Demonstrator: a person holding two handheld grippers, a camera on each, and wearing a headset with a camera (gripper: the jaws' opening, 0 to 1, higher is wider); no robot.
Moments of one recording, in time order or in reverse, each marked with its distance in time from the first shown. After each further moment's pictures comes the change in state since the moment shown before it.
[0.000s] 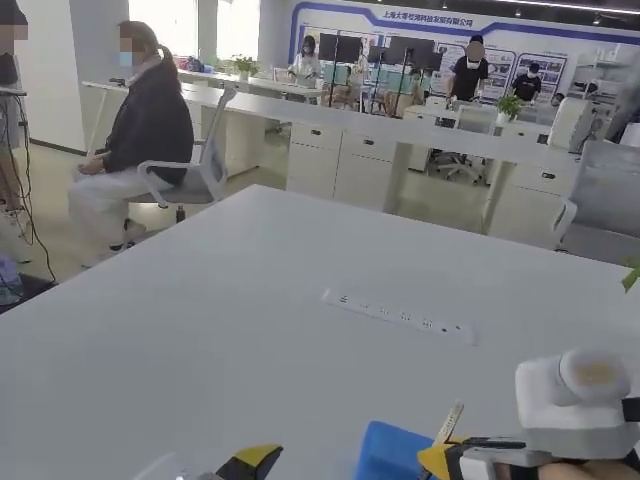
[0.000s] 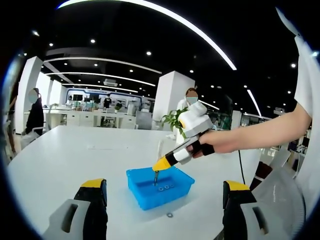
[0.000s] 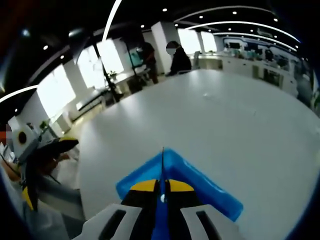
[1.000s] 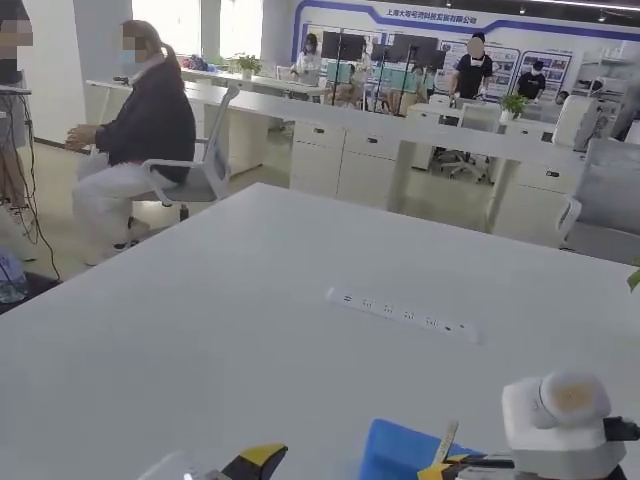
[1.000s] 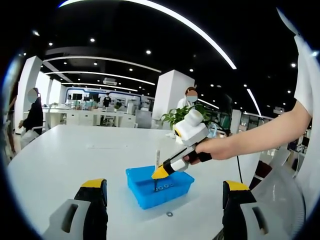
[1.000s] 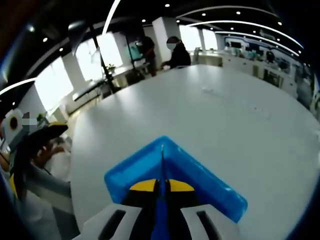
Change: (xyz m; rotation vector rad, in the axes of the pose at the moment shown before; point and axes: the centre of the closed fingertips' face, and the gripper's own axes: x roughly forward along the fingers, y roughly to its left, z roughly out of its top) left arm 0.000 0.000 -0.002 0.002 0.007 -0.004; right arm 0.014 -0.012 -0.022 -0.041 0.040 -0.028
